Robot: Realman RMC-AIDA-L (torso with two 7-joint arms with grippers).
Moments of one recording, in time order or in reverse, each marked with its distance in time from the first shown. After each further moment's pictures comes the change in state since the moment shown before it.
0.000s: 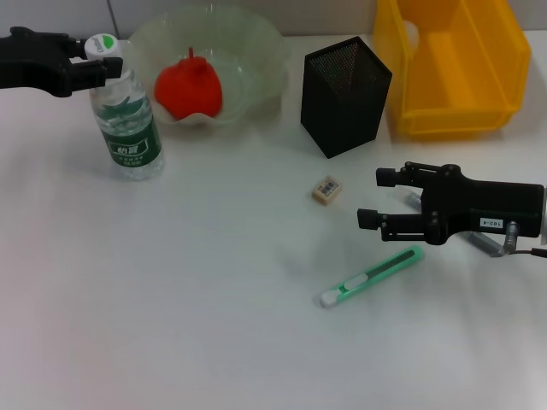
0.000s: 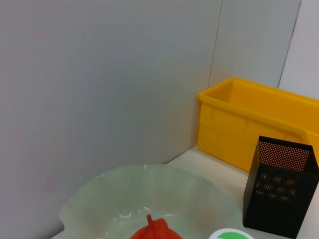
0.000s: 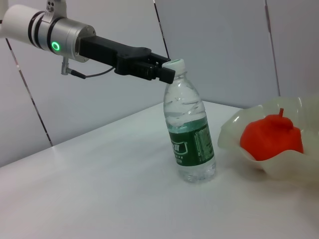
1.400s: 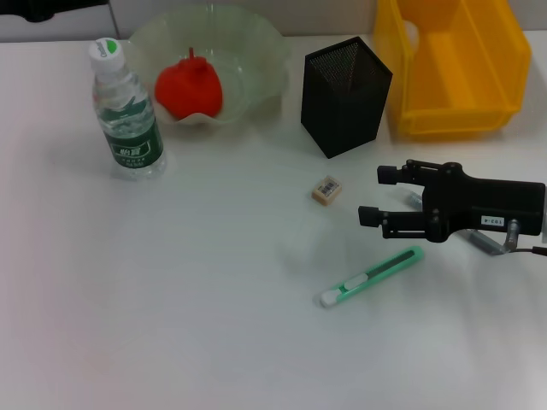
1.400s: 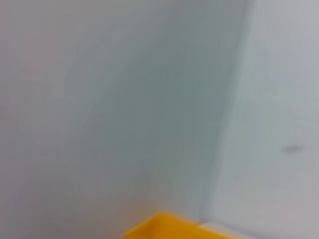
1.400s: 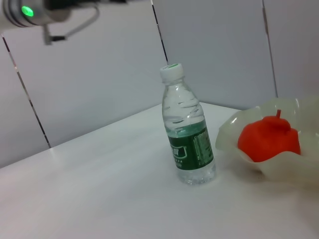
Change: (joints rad) left arm 0.047 0.035 0.003 0.015 -0.436 0.257 0.010; right arm 0.001 0.000 0.007 0.000 0.000 0.000 0.000
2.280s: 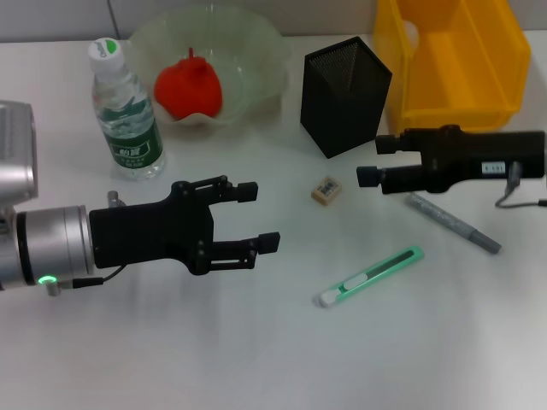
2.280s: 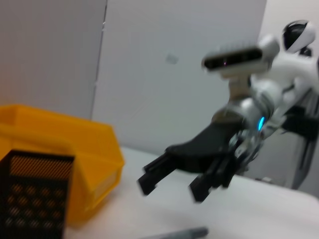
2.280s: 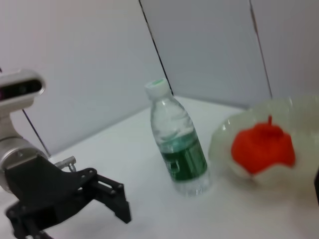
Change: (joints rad) left arm 0.062 -0.123 0.269 -0.503 0.055 -0.126 0.575; right arm 0.109 -0.042 -0.009 -0.084 -0.082 -0.017 0.316
